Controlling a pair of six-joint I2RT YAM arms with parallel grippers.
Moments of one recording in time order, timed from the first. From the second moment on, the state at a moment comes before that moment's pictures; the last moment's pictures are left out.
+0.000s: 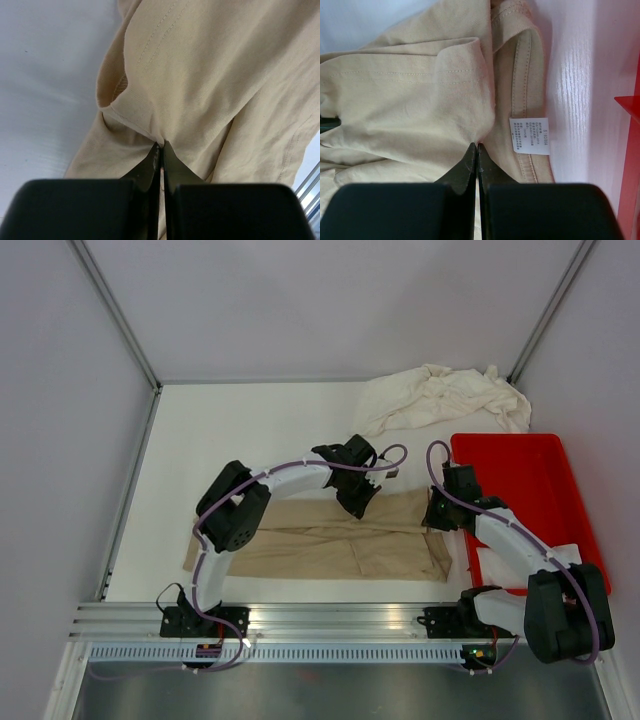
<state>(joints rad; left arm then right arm) -0.83 2.11 1.56 -0.59 0.35 0.12 0.19 1.18 0.58 -0.42 -0.08 0.46</state>
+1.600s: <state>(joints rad) -0.83 1.91 1.51 -0.63 0.44 0.19 0.19 1.11 0.70 -0.47 -0.01 0.51</state>
